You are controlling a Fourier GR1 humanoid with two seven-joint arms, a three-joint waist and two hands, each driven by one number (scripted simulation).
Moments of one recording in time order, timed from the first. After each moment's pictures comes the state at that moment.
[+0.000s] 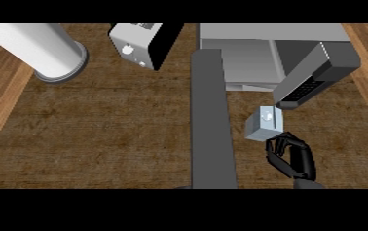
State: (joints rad) left arm 0.51 0.07 0.61 -2.30 0.89 -0.65 0.23; right arm -0.25 -0.13 -0.30 -0.46 0.08 0.03 -1.05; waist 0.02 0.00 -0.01
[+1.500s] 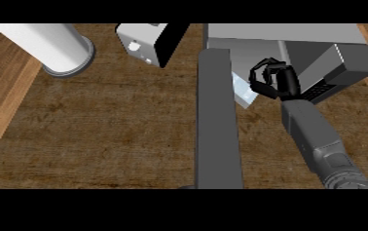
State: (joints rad) left arm 0.42 0.08 0.62 -2.26 0.88 -0.67 0.30; right arm -0.84 -0.22 -0.31 -0.18 0.15 -0.09 -0.85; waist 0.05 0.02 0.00
